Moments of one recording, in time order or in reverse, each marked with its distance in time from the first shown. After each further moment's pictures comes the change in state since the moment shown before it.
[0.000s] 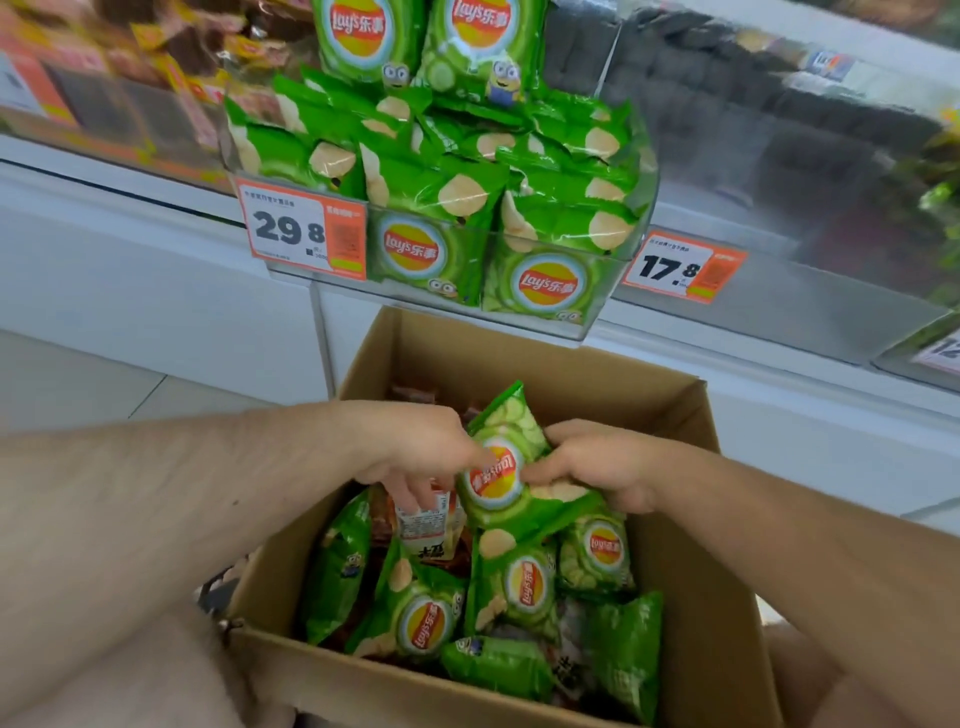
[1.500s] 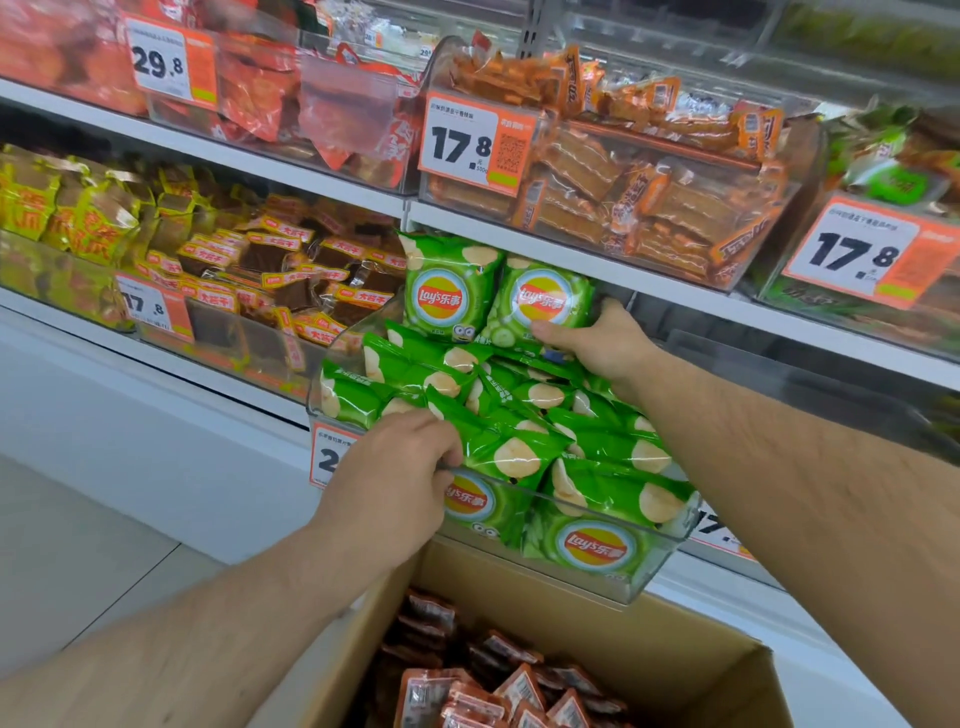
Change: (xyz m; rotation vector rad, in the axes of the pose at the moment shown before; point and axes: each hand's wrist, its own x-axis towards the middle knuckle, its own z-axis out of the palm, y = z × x) left_hand -0.024 0.002 -0.121 0.266 1.270 0.719; right_hand 0.022 -0.286 -0.092 -0.055 0.665 -0.756
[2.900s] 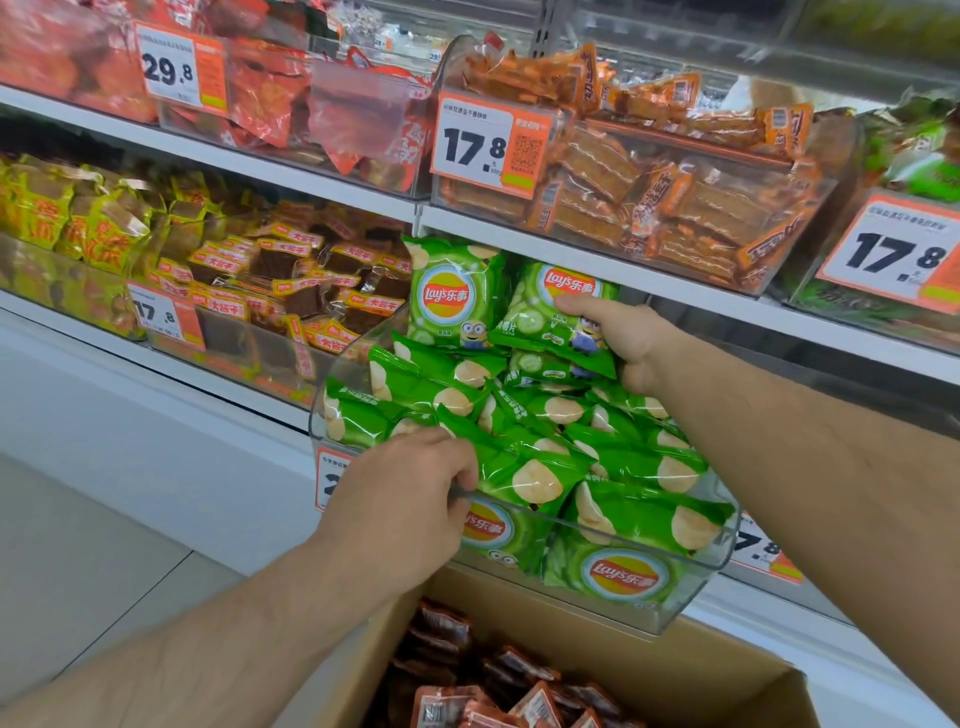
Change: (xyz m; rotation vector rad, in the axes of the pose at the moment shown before) left_hand 0.000 0.009 -0.013 0.055 -0.097 -0.058; right_hand 0.045 0.012 -0.003 0.202 -0.070 0.217
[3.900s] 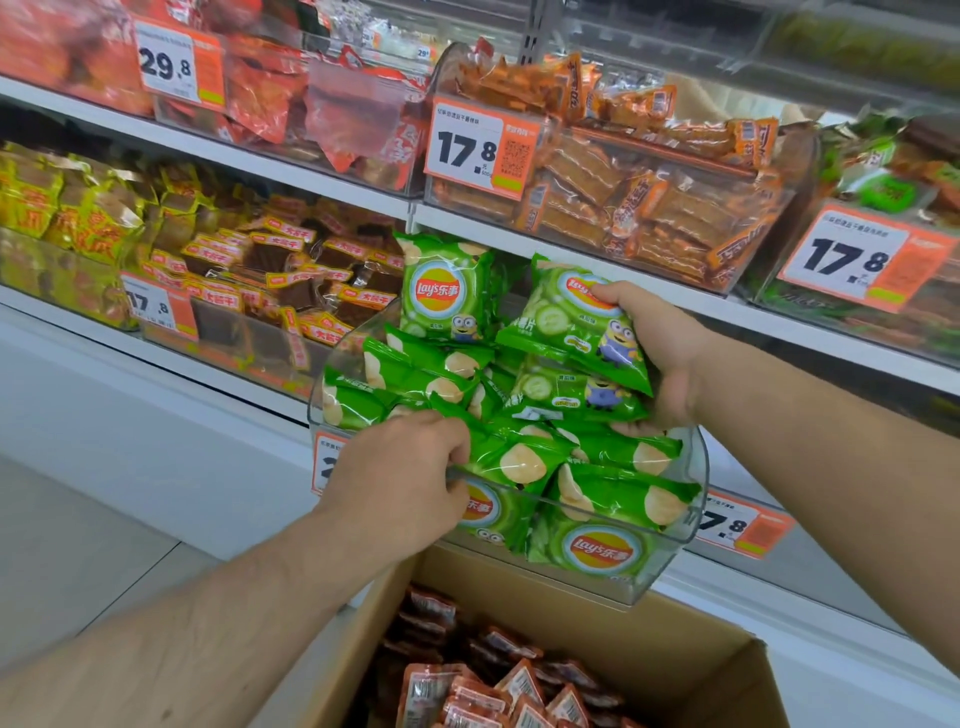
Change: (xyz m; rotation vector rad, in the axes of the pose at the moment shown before) left_hand 0.001 0.005 -0.003 0.045 -0.024 -0.036; right_hand -0.122 -0.030 -0.013 -0.059 -0.048 0.296
